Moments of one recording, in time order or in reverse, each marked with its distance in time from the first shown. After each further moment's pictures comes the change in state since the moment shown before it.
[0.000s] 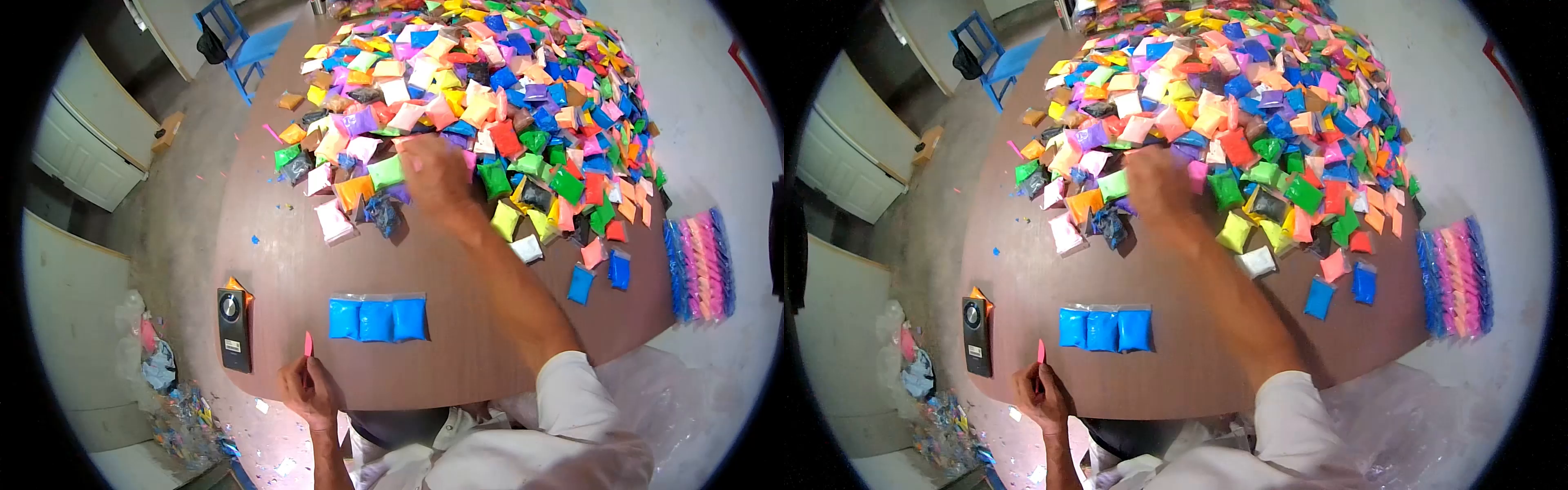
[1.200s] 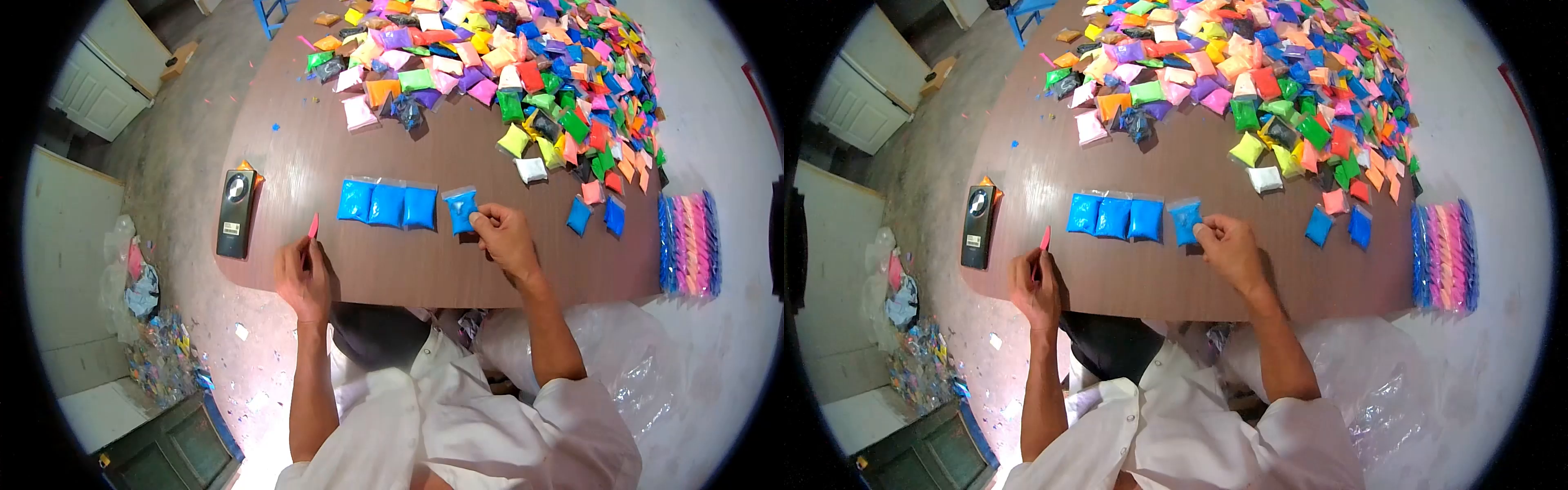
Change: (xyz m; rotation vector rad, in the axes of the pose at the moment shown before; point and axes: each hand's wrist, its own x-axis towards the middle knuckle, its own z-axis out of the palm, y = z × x) left_hand 0.002 -0.007 -0.001 0.017 0.090 0.175; right_hand -0.191 -0.106 -0.163 0.574 -0.481 0.993
